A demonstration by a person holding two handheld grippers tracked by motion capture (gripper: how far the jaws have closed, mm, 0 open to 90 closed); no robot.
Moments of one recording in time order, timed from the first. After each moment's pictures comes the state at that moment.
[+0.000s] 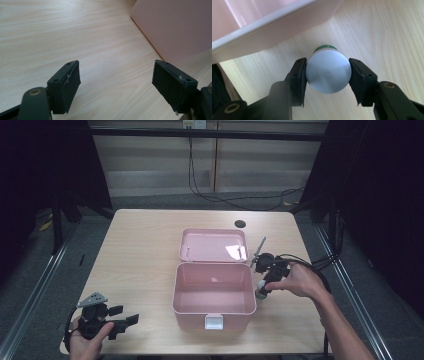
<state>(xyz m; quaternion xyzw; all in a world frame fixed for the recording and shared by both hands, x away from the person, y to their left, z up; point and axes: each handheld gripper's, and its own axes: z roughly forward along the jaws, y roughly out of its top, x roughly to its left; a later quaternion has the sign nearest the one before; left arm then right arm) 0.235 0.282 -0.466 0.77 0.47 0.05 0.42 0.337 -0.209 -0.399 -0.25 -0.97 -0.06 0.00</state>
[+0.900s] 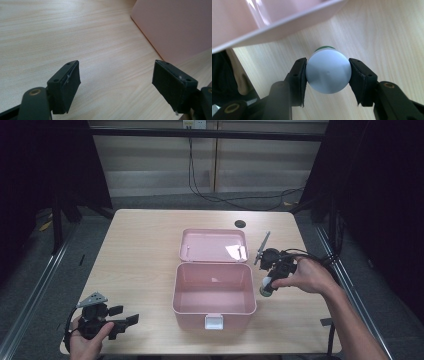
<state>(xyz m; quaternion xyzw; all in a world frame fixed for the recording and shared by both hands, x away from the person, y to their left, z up) 0.235 0.282 -0.466 0.77 0.47 0.04 0.42 0.328 -0.212 -0.364 -0.23 -0.97 -0.05 0.00</state>
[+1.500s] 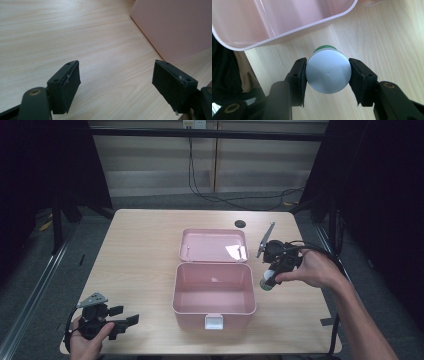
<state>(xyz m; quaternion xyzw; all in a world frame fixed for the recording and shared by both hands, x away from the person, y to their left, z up) 0.234 0.281 -0.466 0.78 0.47 0.04 0.42 0.323 -0.210 -0.328 -0.22 -0.97 -0.07 -0.02</state>
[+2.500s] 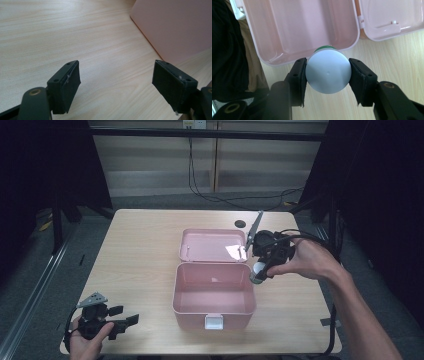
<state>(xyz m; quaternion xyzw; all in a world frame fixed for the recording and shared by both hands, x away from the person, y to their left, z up) 0.234 0.282 -0.466 0.78 0.47 0.04 0.42 0.314 -0.172 -0.281 -0.16 -0.98 -0.07 -0.04</state>
